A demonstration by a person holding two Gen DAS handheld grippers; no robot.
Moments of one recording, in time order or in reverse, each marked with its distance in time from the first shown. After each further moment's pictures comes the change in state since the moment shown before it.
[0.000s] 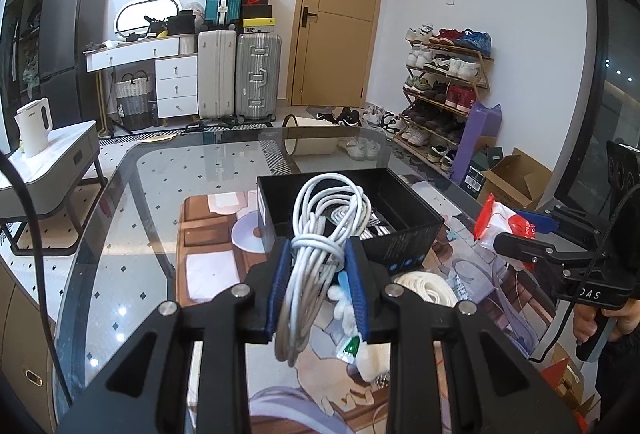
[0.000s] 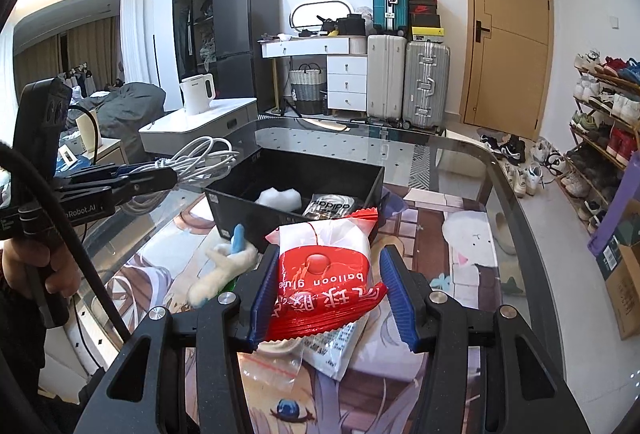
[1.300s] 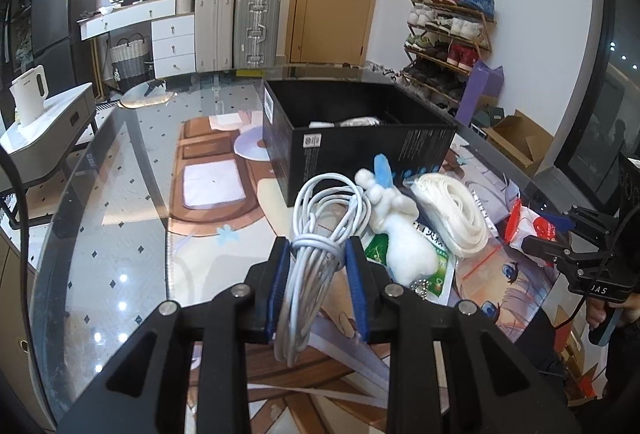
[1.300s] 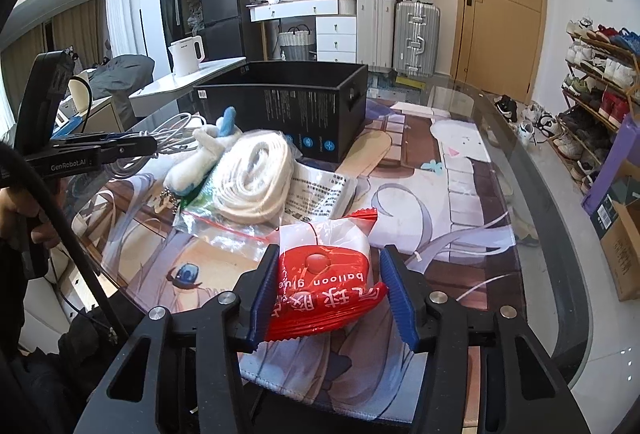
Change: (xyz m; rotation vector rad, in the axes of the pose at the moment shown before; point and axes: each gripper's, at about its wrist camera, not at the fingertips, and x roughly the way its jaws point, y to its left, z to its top) left arm 0.004 0.011 -0.065 -0.005 0.145 -0.005; right arm -0.003 -0.003 -0.090 0.020 0.126 -0.037
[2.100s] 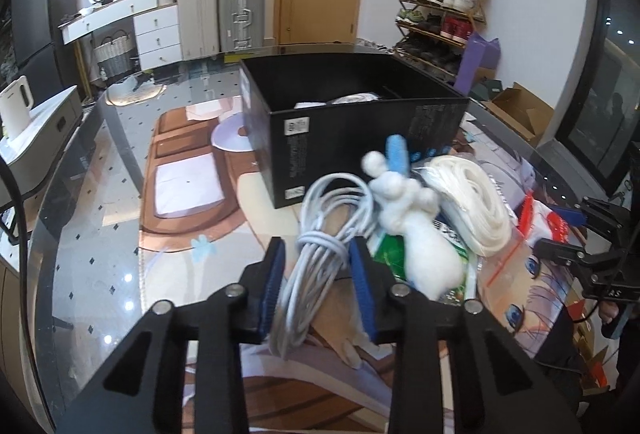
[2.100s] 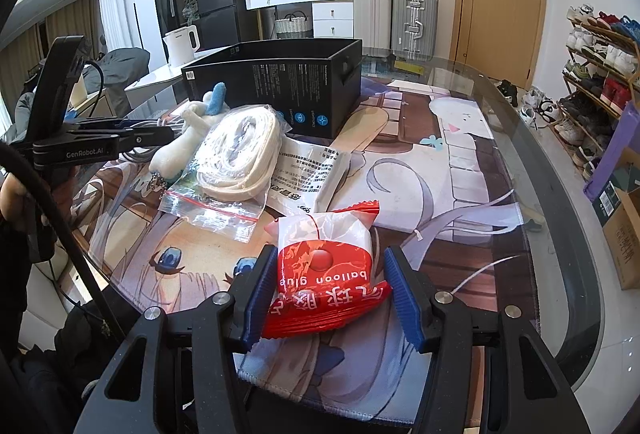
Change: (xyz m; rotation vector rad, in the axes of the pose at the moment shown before) left arm 0.042 -0.007 0.006 0.072 0.085 -0.016; right arm 0.018 -0.008 -0.011 0.020 0.060 0.006
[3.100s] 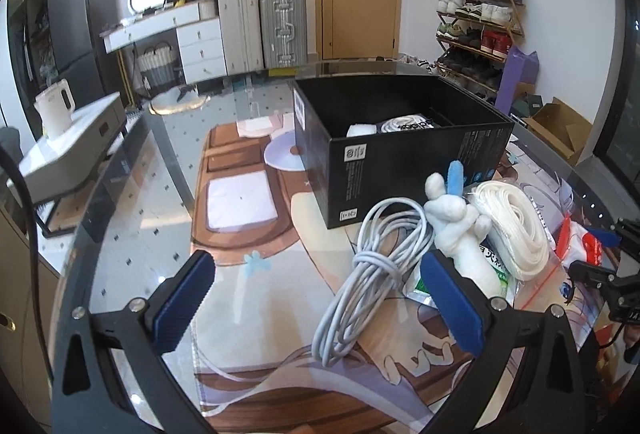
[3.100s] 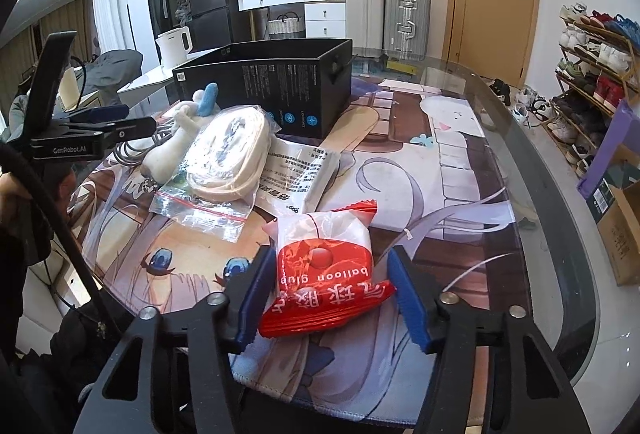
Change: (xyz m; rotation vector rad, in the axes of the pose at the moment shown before) left arm -0.003 0.012 0.006 -0.055 -0.055 0.171; right arm 0.001 -0.003 0.000 0.008 -0.002 -0.016
